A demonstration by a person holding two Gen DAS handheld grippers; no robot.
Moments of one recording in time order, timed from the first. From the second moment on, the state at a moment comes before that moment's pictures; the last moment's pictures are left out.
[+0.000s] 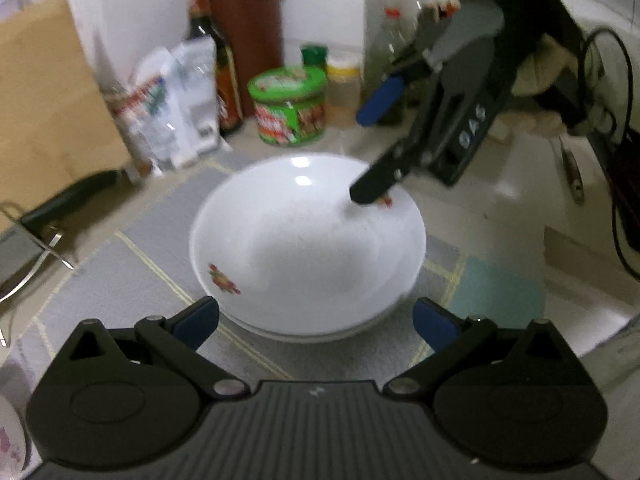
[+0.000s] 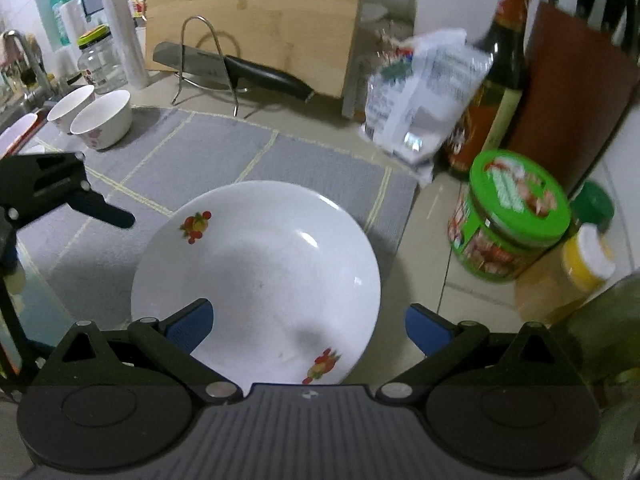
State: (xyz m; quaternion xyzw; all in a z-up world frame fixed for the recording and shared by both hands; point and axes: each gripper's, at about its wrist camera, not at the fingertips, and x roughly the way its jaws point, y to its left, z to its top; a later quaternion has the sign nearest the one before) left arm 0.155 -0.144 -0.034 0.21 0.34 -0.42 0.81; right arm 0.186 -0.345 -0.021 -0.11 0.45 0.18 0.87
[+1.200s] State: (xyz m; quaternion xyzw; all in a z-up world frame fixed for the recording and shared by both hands) left arm 0.094 0.023 -0.034 0.03 0.31 -0.18 0.93; right arm 0.136 -0.193 -0.023 -0.05 0.35 0.15 0.92
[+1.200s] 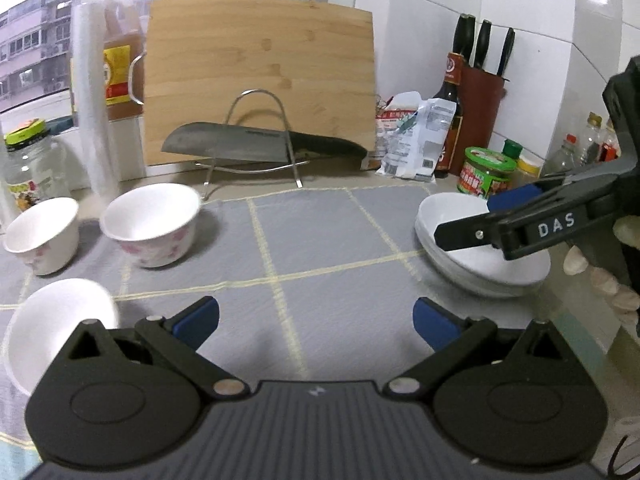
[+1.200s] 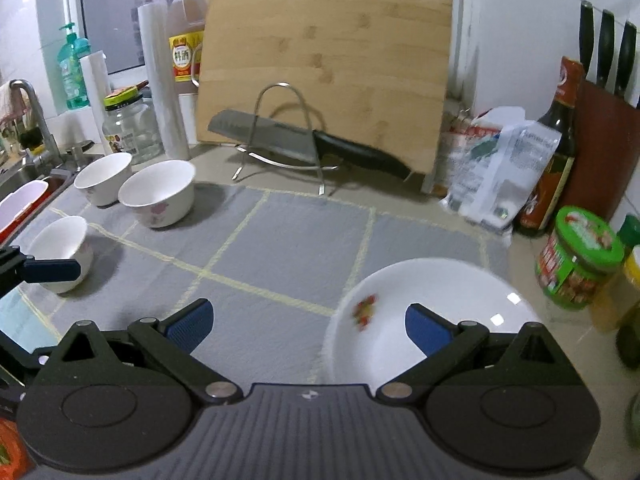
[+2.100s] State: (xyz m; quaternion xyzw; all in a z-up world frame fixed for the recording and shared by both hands) left arm 0.074 0.186 -0.067 0.06 0.33 -0.12 0.94; right arm 0.123 -0.017 -0.035 -0.05 0.37 0.21 0.90
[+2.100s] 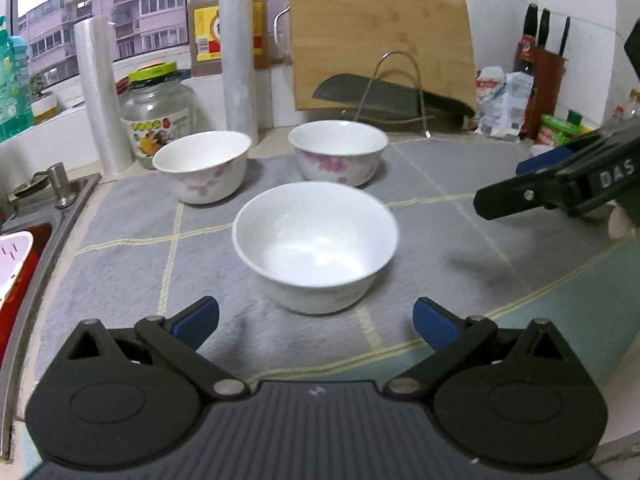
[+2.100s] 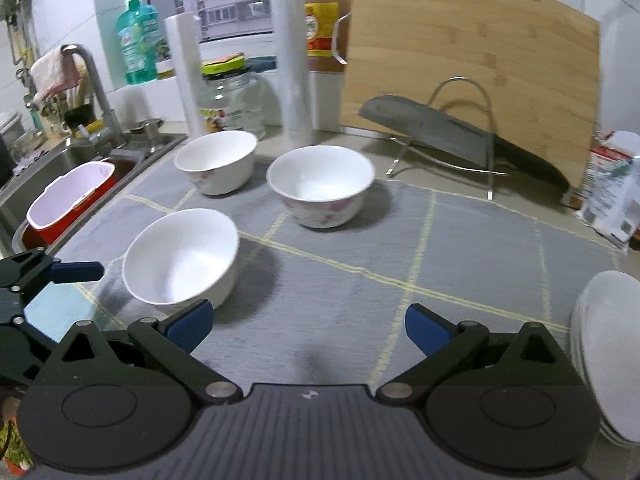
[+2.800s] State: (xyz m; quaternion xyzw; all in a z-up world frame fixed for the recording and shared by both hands) left arm 0.100 0.185 -0.101 0.06 0.35 -0.14 0.92; right arm 0.146 0.023 -0.048 -0.07 0.39 0.24 0.89
